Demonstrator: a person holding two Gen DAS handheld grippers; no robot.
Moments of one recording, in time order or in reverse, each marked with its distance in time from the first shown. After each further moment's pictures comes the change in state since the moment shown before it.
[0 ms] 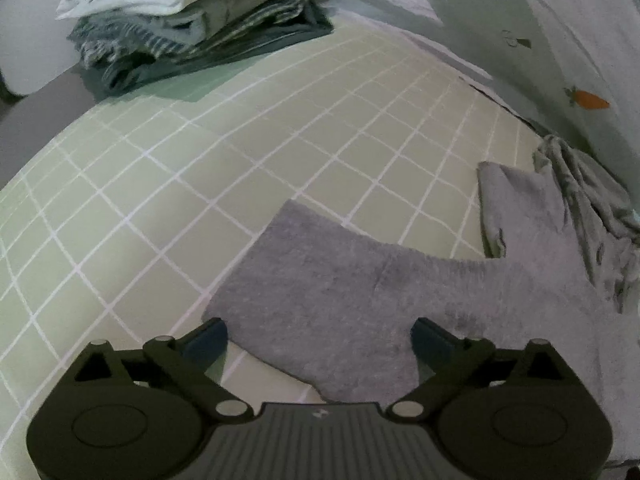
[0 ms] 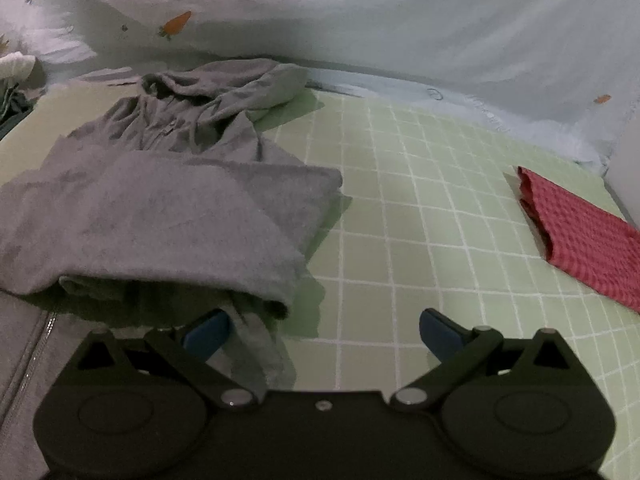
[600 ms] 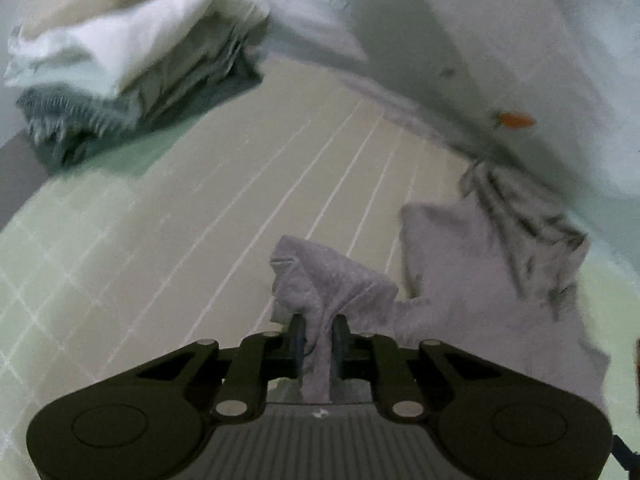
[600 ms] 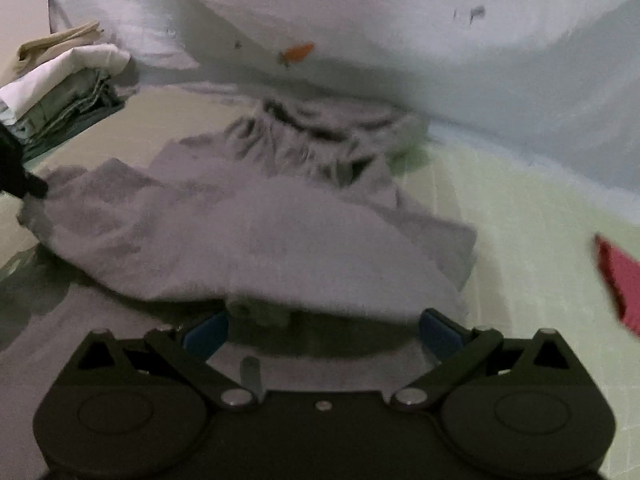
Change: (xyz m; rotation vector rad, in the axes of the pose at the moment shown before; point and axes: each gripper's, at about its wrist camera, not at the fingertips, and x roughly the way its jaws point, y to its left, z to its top) left arm -0.043 -0.012 0.035 0.105 -0.089 -0.174; right arm -0.028 0.085 -0.004 -0.133 -0.176 0.116
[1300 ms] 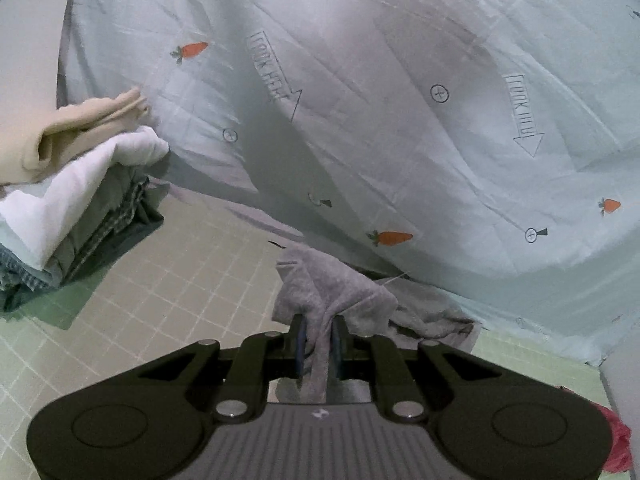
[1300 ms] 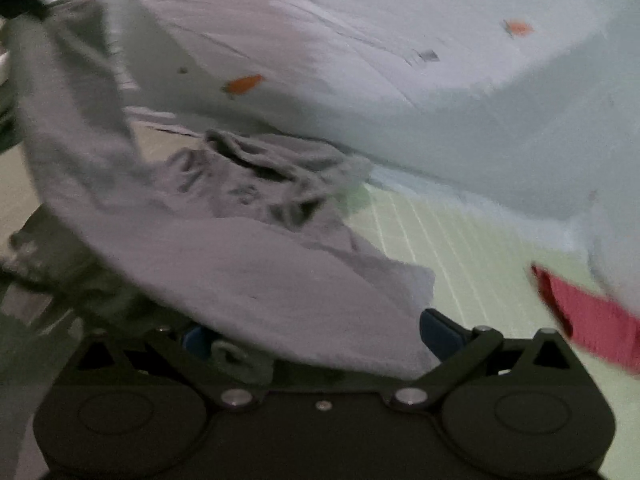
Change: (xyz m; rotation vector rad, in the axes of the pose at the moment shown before) left arm -0.060 -0.058 0.053 0.068 -0.268 -0.207; right arm 0.024 0.024 0.006 0.064 -0.070 -0.257
